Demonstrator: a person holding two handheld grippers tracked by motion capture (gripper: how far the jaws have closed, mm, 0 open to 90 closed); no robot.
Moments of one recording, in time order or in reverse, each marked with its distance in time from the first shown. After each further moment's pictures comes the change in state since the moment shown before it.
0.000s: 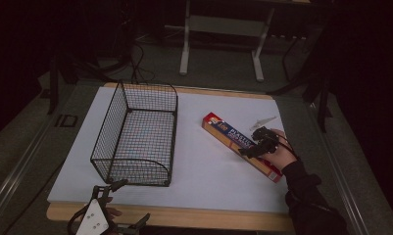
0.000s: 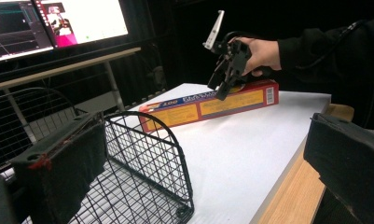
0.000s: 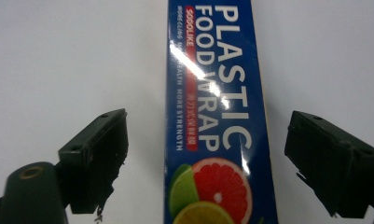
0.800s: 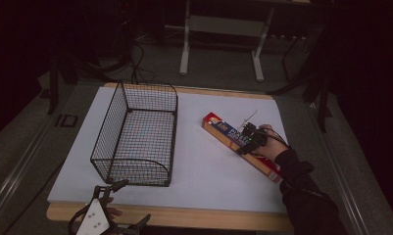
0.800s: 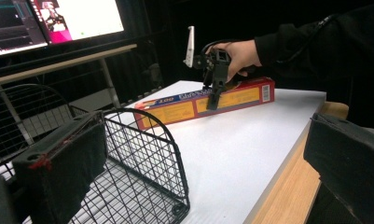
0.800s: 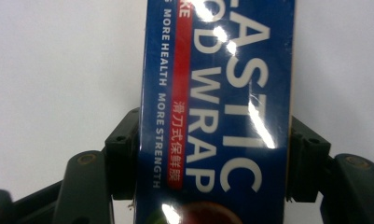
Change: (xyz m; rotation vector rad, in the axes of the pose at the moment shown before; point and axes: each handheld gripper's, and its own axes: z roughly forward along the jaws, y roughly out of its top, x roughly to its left) left arm 0.000 -0.001 0.001 0.010 -0.018 -0.008; right arm -0.006 0.026 0.035 0.297 0.021 -0.064
